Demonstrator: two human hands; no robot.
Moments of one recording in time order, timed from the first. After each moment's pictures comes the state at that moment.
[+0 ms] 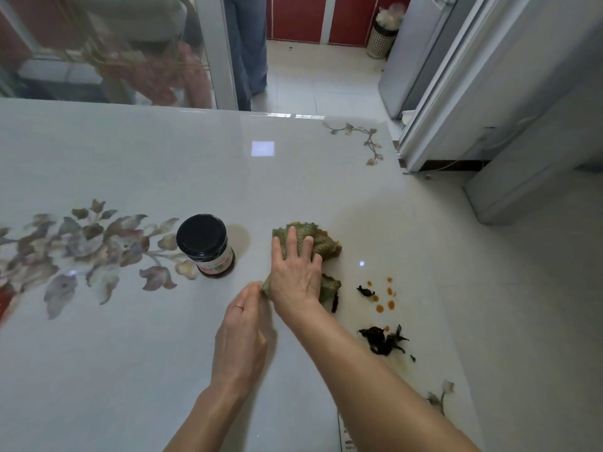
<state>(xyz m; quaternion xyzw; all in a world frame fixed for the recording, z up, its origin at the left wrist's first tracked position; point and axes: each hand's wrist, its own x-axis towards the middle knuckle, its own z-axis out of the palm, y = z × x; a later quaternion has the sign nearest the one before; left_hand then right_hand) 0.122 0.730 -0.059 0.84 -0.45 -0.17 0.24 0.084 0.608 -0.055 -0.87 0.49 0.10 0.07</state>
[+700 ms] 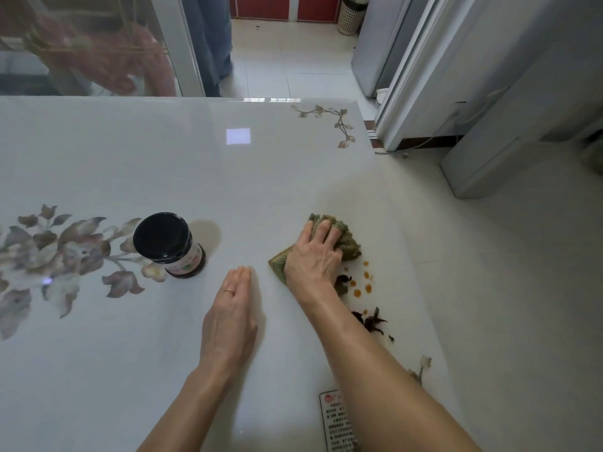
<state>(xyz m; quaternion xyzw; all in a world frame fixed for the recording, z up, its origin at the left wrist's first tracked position) 0.120 0.703 -0.063 0.83 -0.50 -0.17 0.19 0.040 0.573 -0.056 -0.76 0.63 0.11 0.08</state>
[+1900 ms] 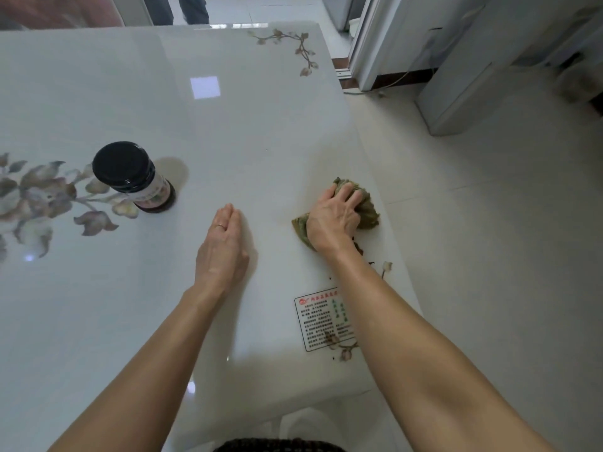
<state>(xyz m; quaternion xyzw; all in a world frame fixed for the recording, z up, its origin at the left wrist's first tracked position) 0.094 0.706 -0.056 0.79 -0.55 -0.23 0.12 -0.052 0.609 -0.043 -0.69 0.70 0.14 0.09</state>
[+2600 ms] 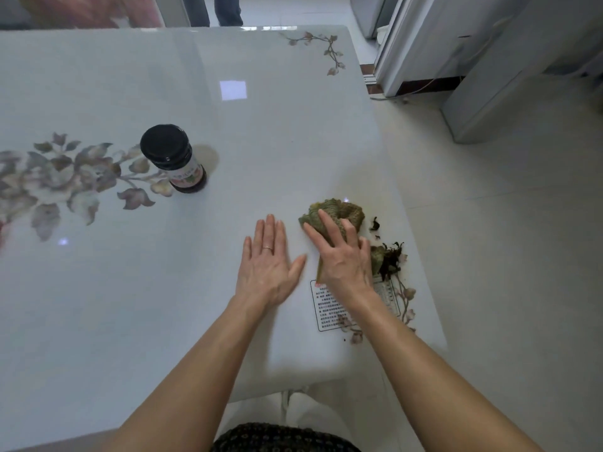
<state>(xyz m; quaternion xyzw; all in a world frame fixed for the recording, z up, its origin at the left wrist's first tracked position) 0.046 0.751 -0.063 0.77 -0.58 -0.26 0.00 -0.099 0.699 -0.070 -0.85 0.51 0.01 0.10</state>
